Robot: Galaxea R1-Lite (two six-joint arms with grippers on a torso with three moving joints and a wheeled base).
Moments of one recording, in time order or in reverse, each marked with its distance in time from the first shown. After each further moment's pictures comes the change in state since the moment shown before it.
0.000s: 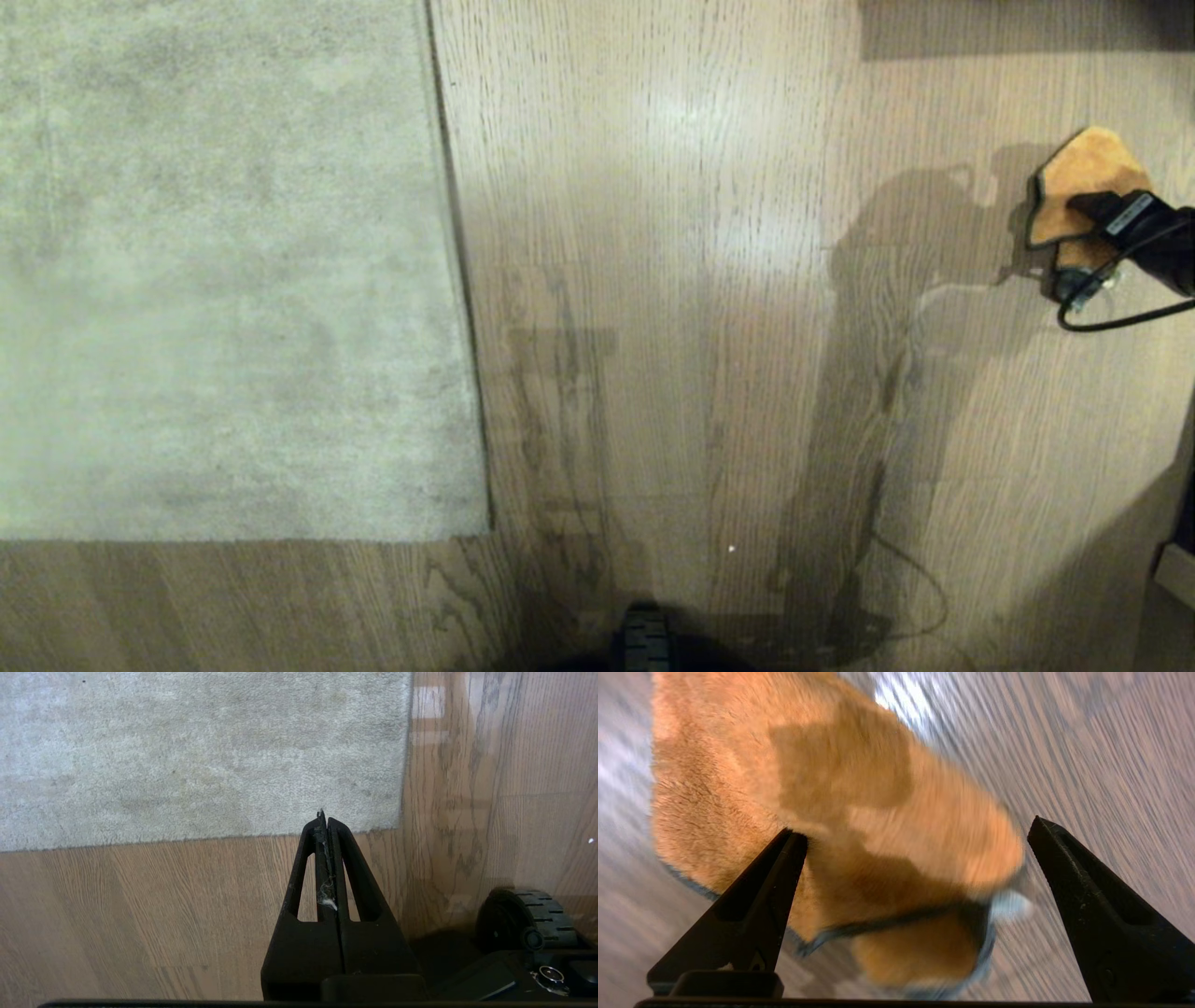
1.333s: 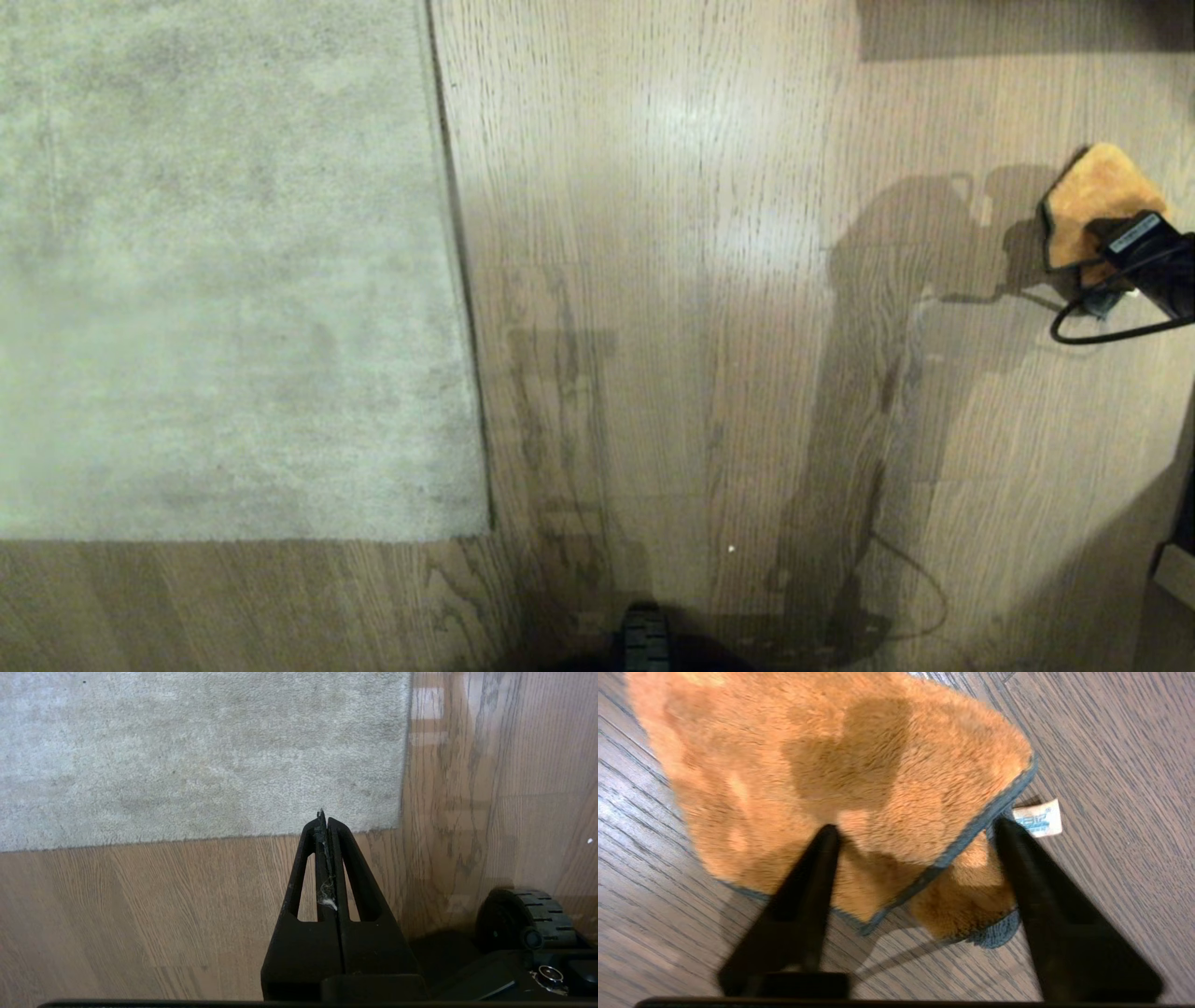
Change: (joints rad) left arm 0.000 0.000 0.000 0.000 0.000 -0.001; right arm -0.001 -0.016 0.122 -0.082 -0.056 0.106
